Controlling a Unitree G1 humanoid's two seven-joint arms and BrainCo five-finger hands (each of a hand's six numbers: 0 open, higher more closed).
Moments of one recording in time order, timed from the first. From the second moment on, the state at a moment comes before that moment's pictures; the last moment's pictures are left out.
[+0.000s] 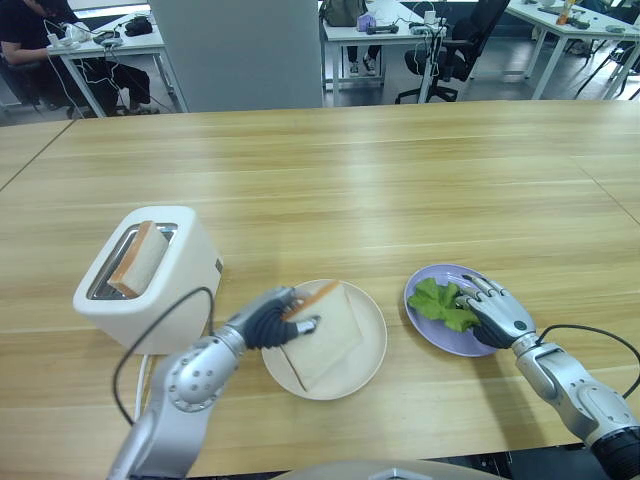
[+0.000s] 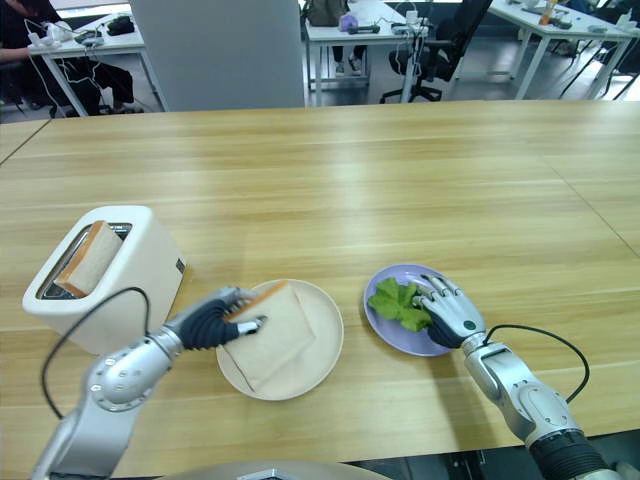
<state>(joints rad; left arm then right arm) 0.21 0.48 -0.26 -0.62 0.43 0.30 -0.52 0.04 -0.74 0.26 0.16 -0.95 -0.25 -0.28</state>
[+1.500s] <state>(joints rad) -0.01 0.49 -0.38 -0.18 0.87 -0.03 -0.12 -0.02 -0.59 0.16 -0.27 -0.83 -0.34 -0.10</state>
